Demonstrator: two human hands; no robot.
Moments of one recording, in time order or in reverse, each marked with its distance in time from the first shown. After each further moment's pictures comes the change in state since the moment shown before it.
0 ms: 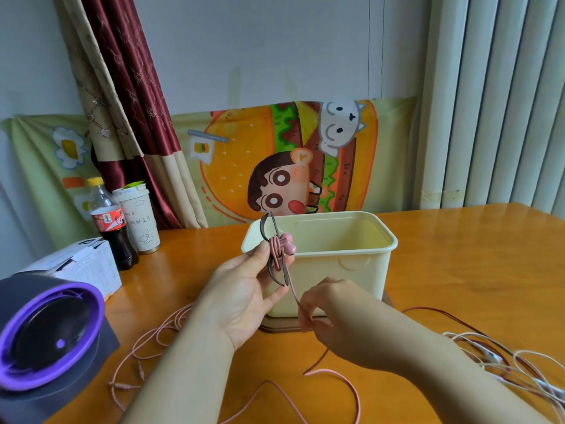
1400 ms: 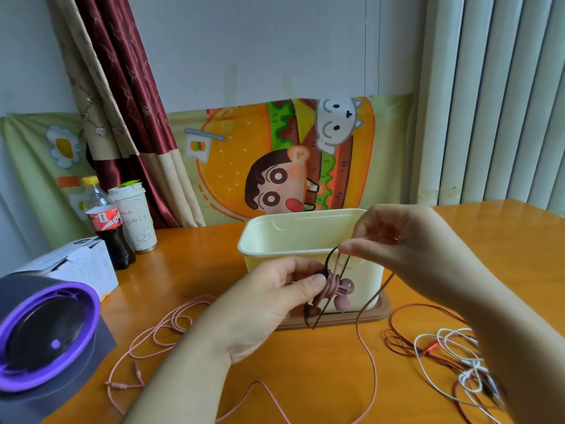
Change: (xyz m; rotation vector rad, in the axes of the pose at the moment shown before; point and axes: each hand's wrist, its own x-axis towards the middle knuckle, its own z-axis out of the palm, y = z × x) left_hand -0.014 -0.006 0.008 0.439 -0.437 0.076; right_hand -0.017 0.025 -0.061 0.400 0.515 -0.125
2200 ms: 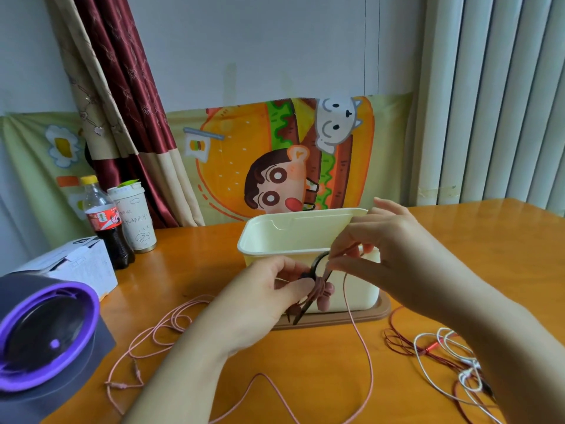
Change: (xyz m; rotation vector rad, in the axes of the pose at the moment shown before) left_hand -0.001 0.002 -0.006 0.423 0.130 -0.003; right_hand 0.000 -0.011 0.006 -0.408 -0.152 -0.174
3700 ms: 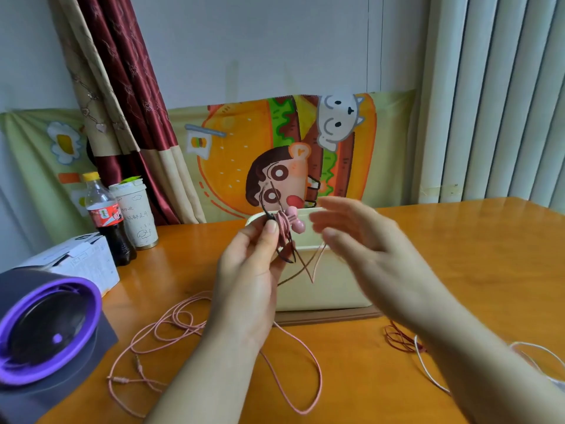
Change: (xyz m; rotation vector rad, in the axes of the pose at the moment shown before) left_hand 0.015 0.004 0.020 -0.905 0.497 0.267; right_hand 0.004 -0.019 0.027 0.680 0.164 0.286
